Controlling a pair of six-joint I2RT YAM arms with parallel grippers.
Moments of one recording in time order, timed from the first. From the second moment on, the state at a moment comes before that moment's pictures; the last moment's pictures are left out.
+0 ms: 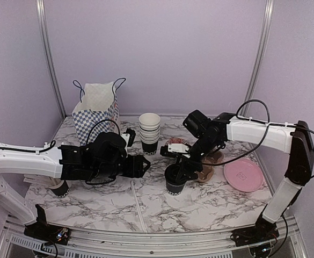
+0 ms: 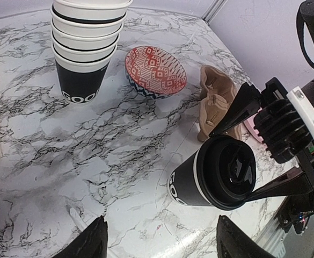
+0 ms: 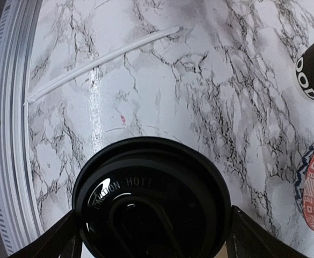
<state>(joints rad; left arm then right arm) -1.11 1.43 0.96 -0.16 -0.26 -0.69 0.74 1.69 1.33 -0.87 -0.42 -0.66</state>
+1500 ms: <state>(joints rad) -1.11 1.32 1.20 -0.32 -0.34 -0.39 -0.09 1.84 1.53 -0.77 -0.35 -0.37</state>
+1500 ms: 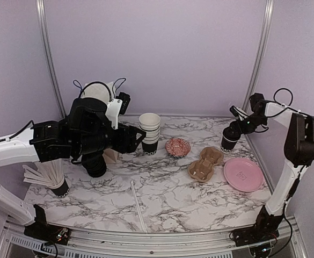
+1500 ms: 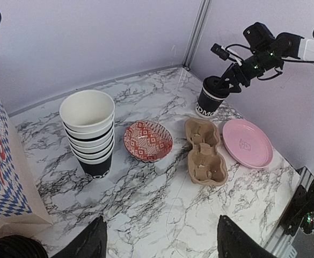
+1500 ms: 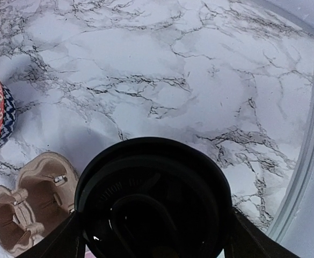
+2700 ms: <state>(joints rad) -0.41 1.55 1.77 -0.82 -0.43 -0.36 -0.06 1.52 1.23 -0.63 -0.35 -0.34</state>
